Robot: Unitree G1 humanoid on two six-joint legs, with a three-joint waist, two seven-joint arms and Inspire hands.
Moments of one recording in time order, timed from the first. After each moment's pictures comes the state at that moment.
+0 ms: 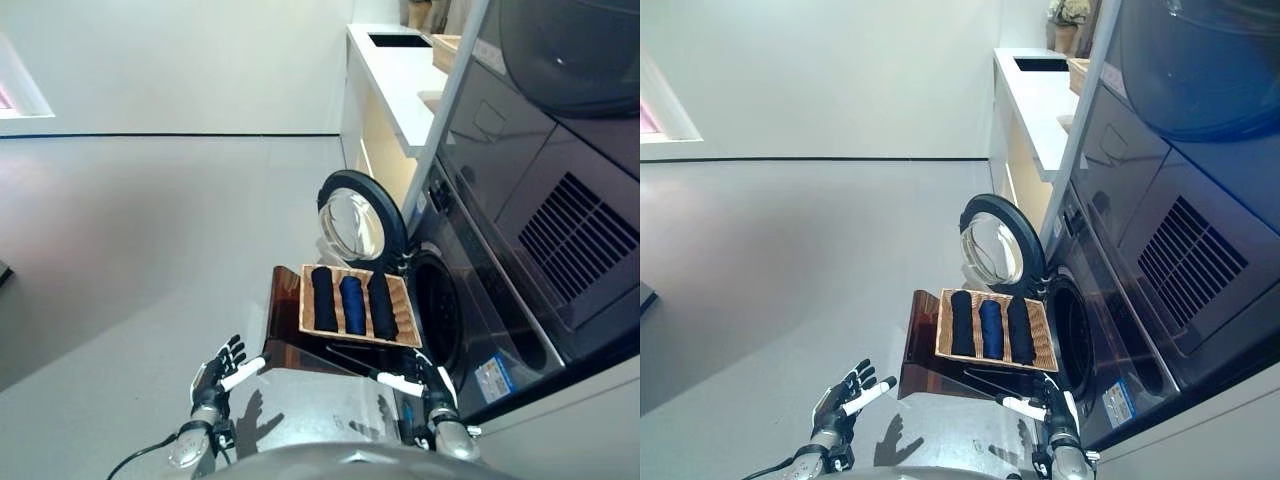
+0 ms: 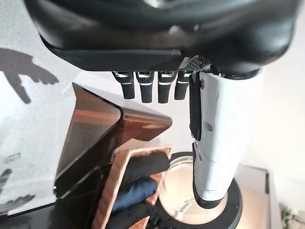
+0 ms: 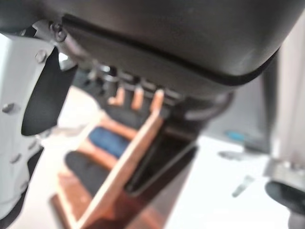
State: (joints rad) left arm 0.28 0.19 -0.18 0.60 -0.41 -0.22 0.03; right arm 0.21 -0.22 0.19 0.74 0.20 -0.20 -0.19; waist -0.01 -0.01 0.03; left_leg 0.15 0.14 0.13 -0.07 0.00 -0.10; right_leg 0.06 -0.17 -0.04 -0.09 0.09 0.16
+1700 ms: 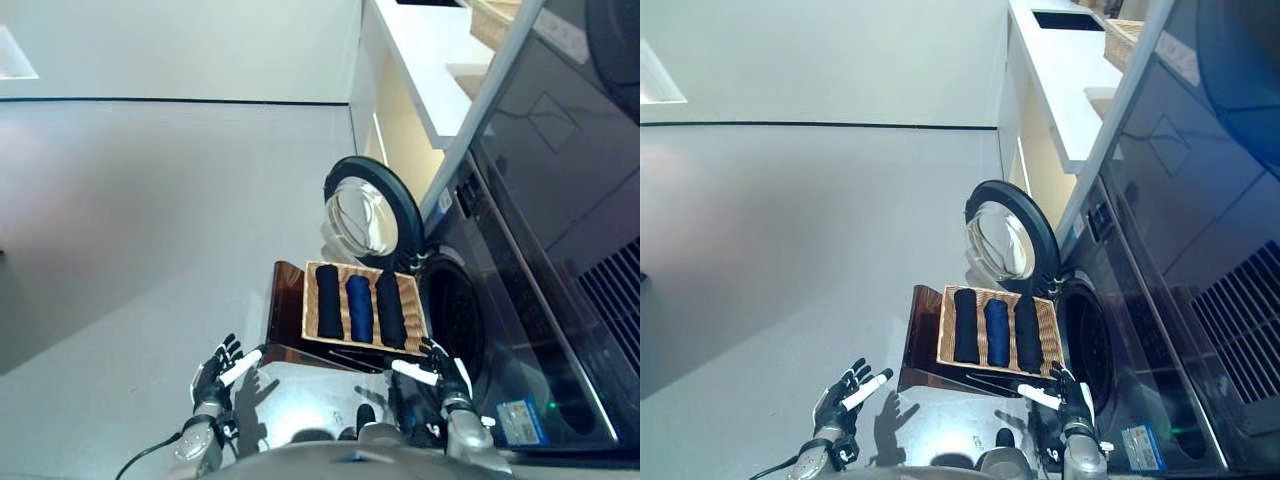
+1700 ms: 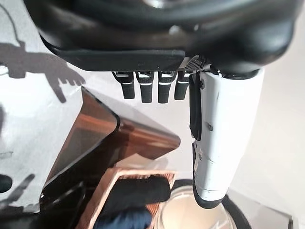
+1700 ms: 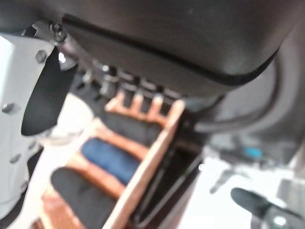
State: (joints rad) left arm 0.24 0.16 -0.13 0.63 -0.45 -0.20 0.08; right arm 0.15 -0.25 0.15 0.78 0.24 -0.20 -0.20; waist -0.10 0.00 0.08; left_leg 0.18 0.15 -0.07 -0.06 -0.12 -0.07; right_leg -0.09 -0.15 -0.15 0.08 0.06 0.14
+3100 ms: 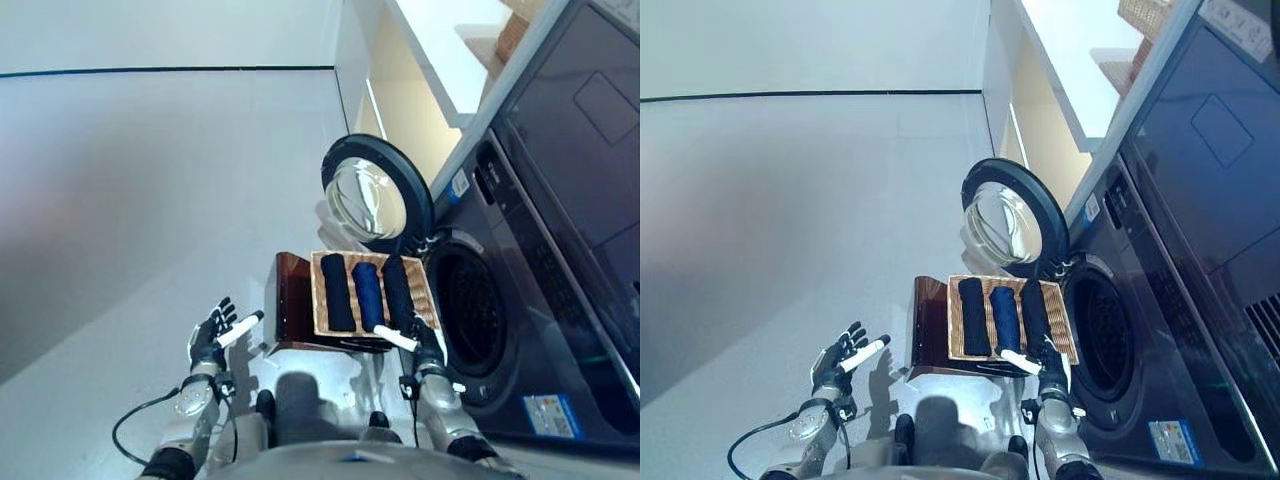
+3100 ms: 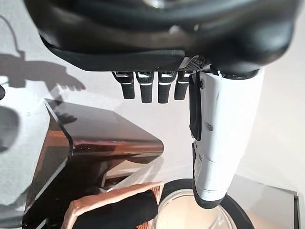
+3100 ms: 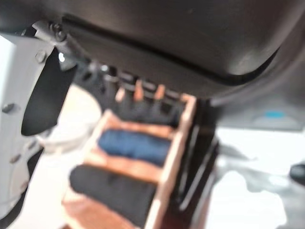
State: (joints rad) left arm 0.08 0.21 -0.20 0.66 -0.49 -0.22 0.15; right arm -0.02 -0.19 0.15 0.84 0.30 -0.21 -0.27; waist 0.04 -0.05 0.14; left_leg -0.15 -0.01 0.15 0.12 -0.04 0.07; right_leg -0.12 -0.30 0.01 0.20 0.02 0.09
